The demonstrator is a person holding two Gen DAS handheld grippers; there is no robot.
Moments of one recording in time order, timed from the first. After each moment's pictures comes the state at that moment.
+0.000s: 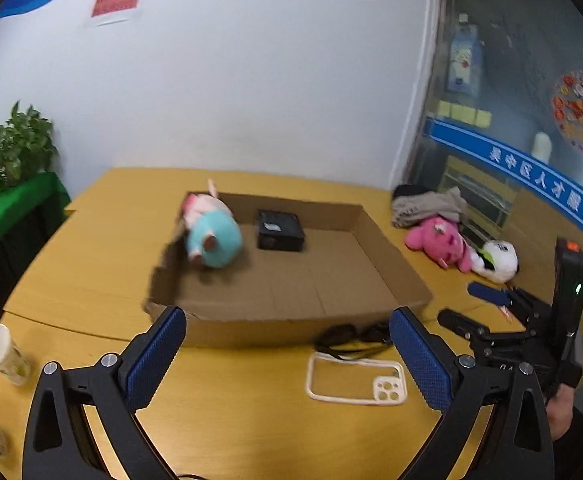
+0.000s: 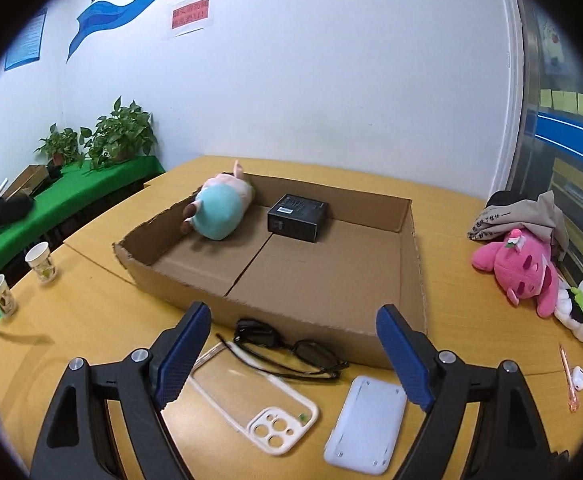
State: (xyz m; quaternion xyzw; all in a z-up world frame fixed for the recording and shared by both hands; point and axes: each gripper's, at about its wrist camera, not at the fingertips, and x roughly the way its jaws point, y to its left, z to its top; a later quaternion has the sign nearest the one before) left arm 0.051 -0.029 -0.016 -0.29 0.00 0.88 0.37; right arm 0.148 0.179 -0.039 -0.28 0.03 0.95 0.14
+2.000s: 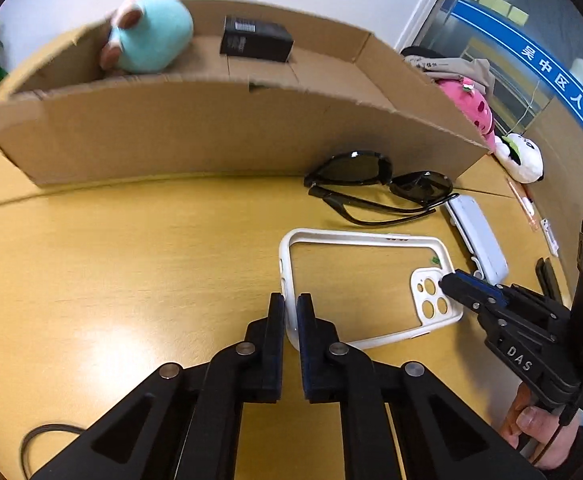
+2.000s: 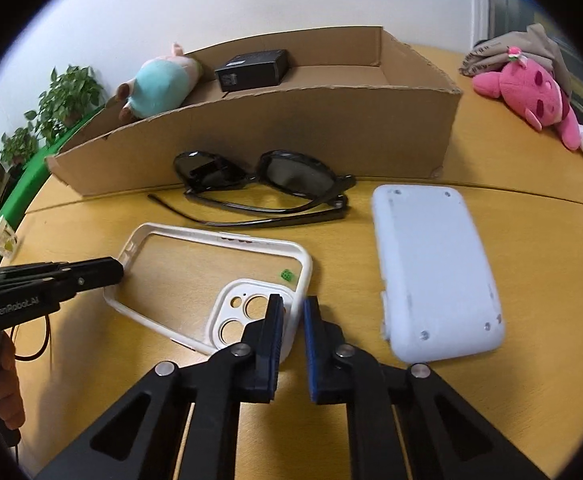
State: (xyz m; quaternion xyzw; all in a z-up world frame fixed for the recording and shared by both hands) left arm 0.025 0.051 -0.170 -0.49 0.06 0.79 0.37; right arm 0.142 0.201 -0.181 -0.42 0.16 0.88 0.17
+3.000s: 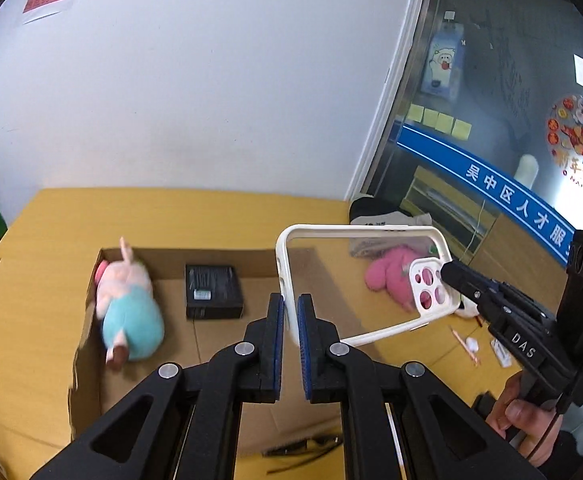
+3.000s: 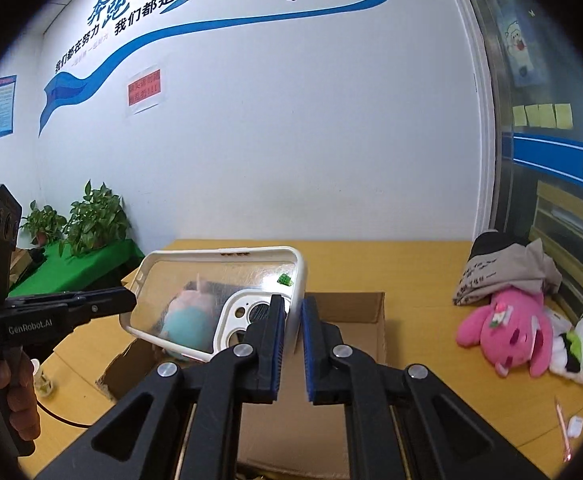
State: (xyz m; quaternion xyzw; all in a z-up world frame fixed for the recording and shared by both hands) left arm -0.078 0.109 0.064 -0.31 -0.01 0.84 0.44; right arm 0.076 0.273 0.065 -0.19 0.07 0.96 0.18
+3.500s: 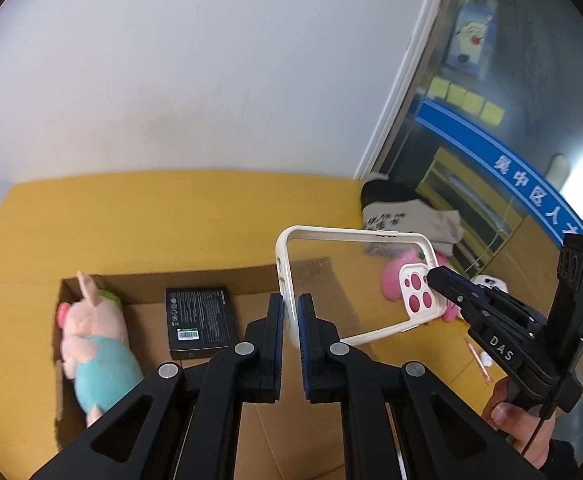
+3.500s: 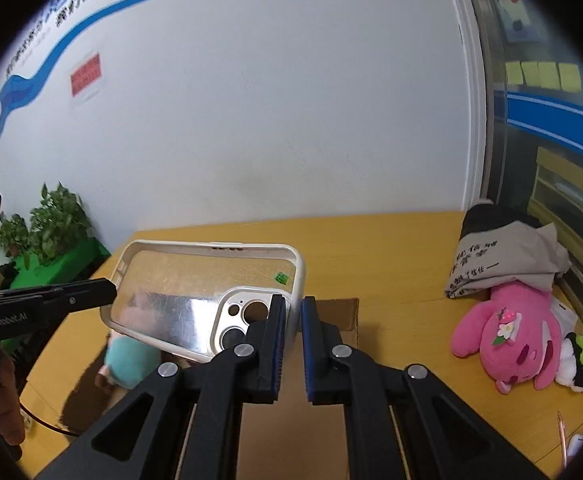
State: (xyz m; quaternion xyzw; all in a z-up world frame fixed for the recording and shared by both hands) left arm -0.184 0.218 0.042 -0.39 0.03 0.81 0.44; right arm -0.022 0.380 0.042 -0.26 0.13 0.93 0.21
